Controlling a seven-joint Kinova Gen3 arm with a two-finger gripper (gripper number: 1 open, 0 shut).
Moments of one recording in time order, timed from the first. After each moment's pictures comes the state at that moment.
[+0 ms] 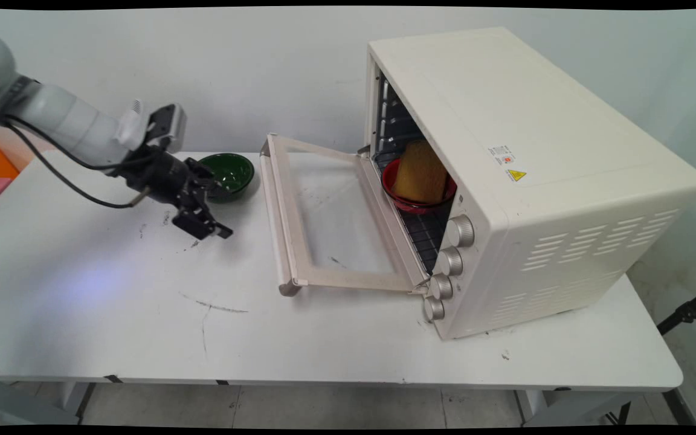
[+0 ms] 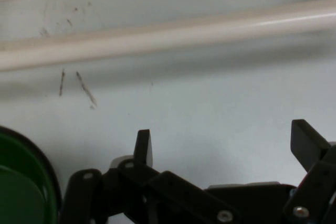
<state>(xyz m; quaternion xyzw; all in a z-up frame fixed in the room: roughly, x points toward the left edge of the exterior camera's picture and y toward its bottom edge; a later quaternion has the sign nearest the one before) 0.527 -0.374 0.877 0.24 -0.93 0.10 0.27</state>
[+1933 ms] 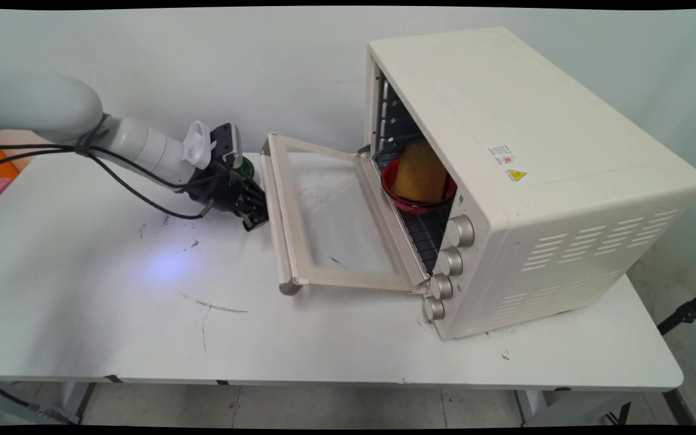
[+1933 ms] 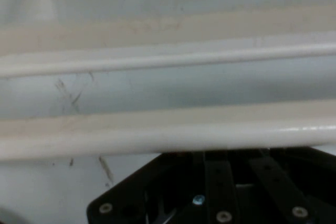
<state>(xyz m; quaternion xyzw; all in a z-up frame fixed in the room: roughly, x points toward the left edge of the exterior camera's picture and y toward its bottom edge) 0.475 -0.416 0.821 0.27 -0.91 0.14 0.29</state>
